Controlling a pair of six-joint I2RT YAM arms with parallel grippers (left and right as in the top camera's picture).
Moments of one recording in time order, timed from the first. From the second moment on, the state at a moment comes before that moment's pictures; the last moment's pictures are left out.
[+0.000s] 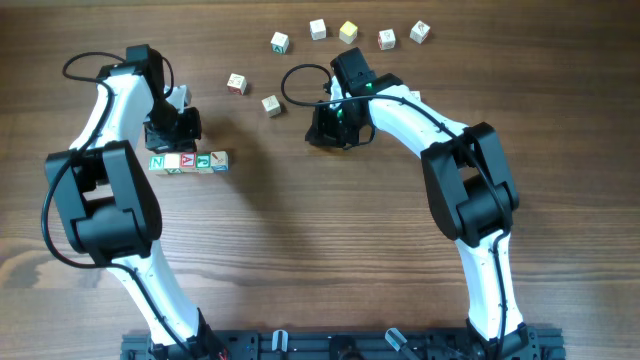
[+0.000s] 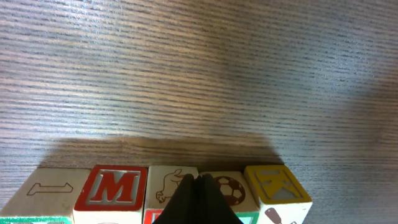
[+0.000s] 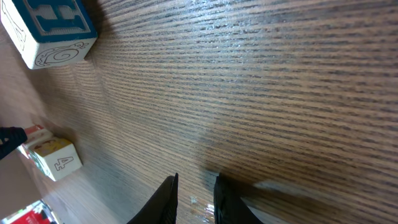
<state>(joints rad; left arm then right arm) 0.16 2.12 1.60 -1.06 0.12 0.01 0.46 2.33 1.70 -0.62 -0.53 0.62</state>
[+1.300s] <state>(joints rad) 0.16 2.12 1.60 -1.00 0.12 -0.01 0.46 2.33 1.70 -0.62 -0.53 0.62</state>
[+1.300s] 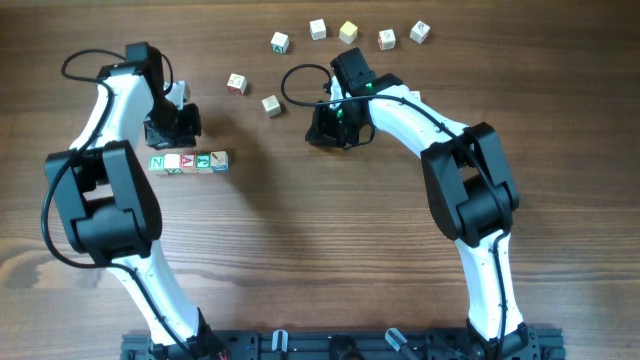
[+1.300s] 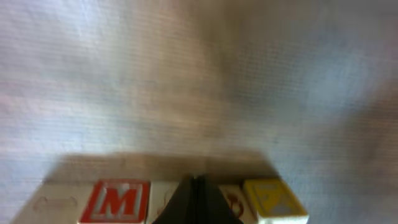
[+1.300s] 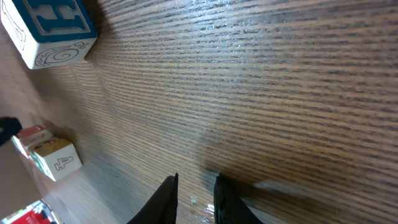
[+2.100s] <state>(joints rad) 0.15 2.04 1.78 -1.17 0.25 -0.07 0.46 2.33 1.70 -0.62 -0.53 0.62</state>
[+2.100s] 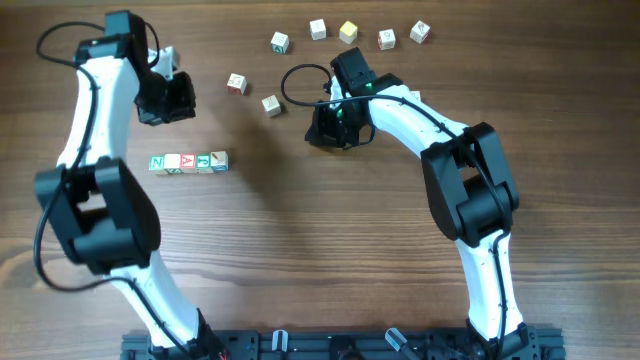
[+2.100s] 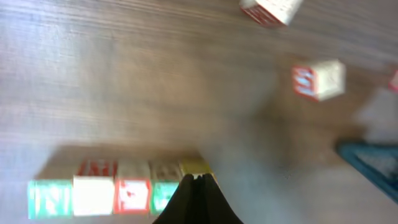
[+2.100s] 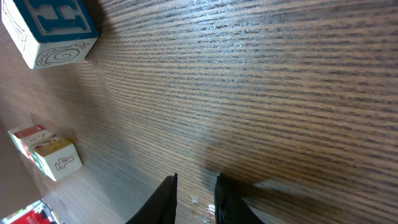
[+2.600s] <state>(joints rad) 0.06 1.95 1.79 -1.47 0.28 -0.09 0.46 2.33 1.70 -0.62 -0.53 0.62</state>
